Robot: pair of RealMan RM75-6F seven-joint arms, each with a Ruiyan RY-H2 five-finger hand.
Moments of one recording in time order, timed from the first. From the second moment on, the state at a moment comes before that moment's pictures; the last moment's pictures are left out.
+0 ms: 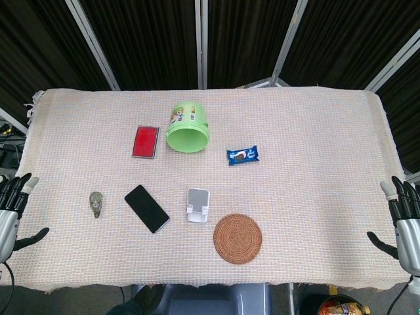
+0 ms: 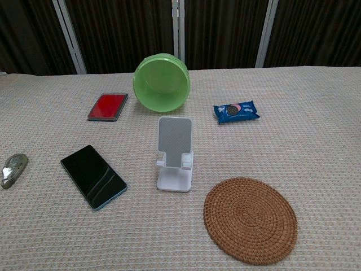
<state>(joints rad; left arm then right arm) -0.07 -1.00 -0.03 -1.83 1.58 1.55 0.14 0.01 -0.97 0.09 -1.82 -1.59 1.65 -0.18</state>
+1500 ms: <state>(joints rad) -0.68 -1.47 -0.01 -1.24 1.78 0.84 0.02 0.02 -0.96 0.13 -1.83 -1.42 1.59 -0.20</state>
